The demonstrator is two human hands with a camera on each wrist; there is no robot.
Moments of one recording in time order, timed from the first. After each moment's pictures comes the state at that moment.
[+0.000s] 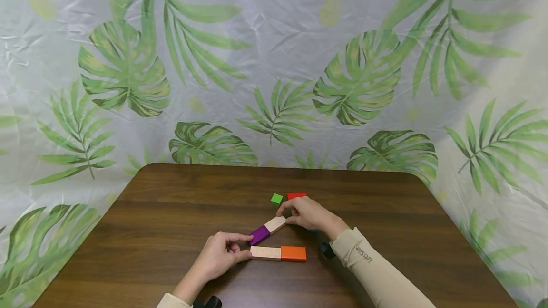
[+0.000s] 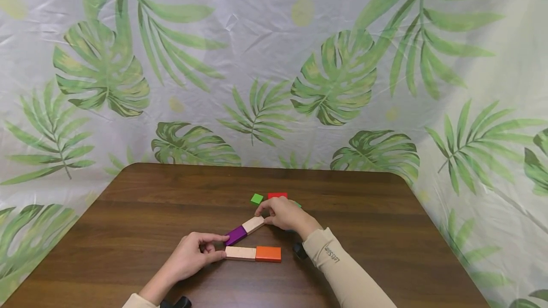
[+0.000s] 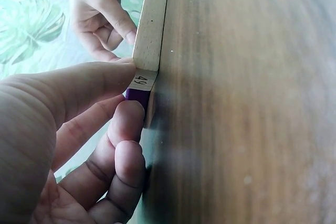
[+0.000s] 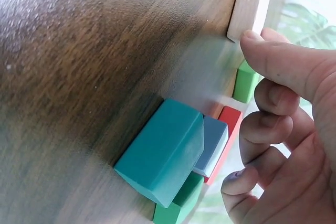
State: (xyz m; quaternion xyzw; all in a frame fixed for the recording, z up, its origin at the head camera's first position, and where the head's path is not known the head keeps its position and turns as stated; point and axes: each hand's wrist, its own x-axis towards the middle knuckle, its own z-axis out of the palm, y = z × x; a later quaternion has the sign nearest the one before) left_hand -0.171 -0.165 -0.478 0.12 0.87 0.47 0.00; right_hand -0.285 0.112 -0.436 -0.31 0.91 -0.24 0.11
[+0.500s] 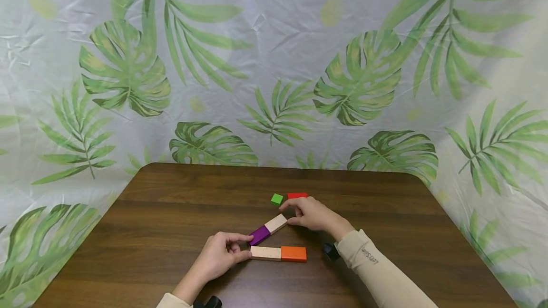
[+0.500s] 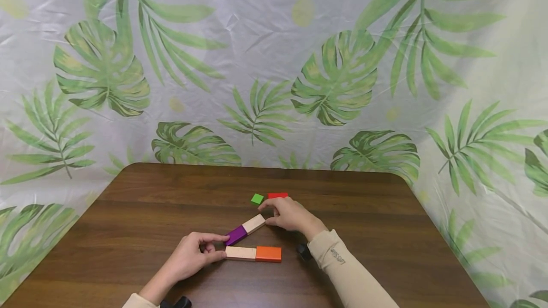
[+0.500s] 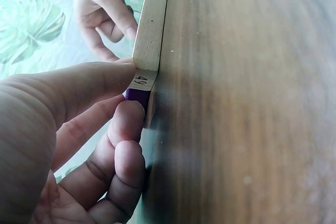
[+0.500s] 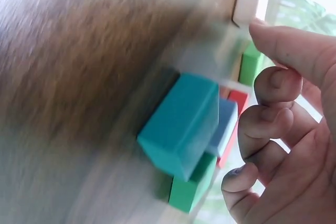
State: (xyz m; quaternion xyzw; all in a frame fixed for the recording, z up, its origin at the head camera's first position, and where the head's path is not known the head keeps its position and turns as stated) left_hand -0.171 -0.165 -0.477 0.12 0.87 0.47 0.00; right_hand -0.288 0.123 -0.438 -0.31 0.91 -0.26 0.12
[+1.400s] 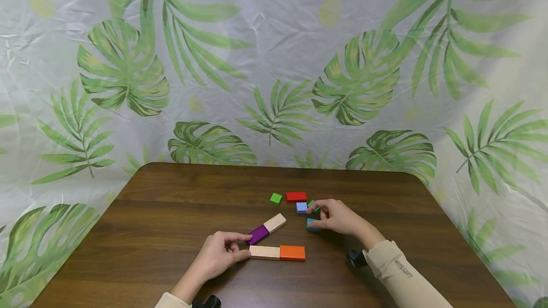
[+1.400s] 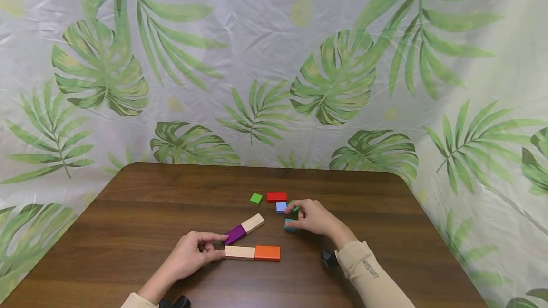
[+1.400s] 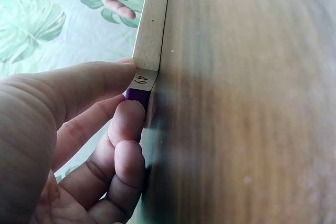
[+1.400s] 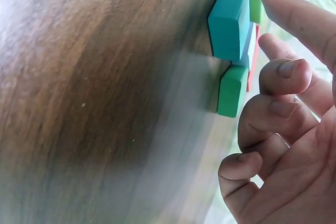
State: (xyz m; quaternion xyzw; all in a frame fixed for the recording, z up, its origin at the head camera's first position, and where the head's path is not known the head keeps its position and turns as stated) left_hand -0.170 -0.164 -0.477 0.12 0.87 0.47 0.00; right_hand -0.277 0.193 -0.442 -0.28 0.90 -0.33 0.11
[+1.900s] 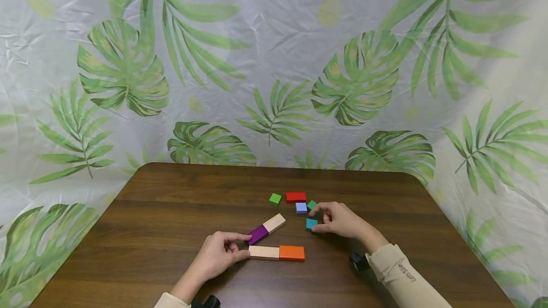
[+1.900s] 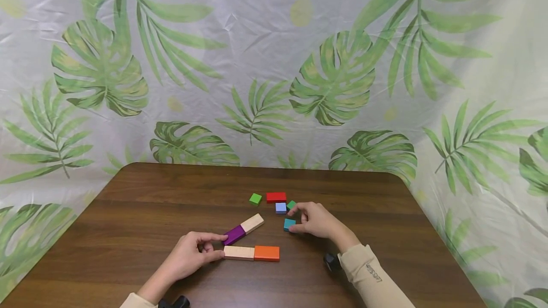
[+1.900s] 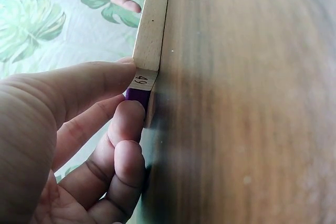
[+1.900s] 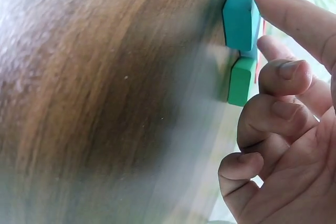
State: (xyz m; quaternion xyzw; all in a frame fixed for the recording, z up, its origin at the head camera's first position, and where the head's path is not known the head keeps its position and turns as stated) left_hand -0.169 -0.165 -0.476 0.12 0.87 0.48 0.00; right_hand -0.271 0.201 -0.445 -0.26 0.91 -0.32 0.11
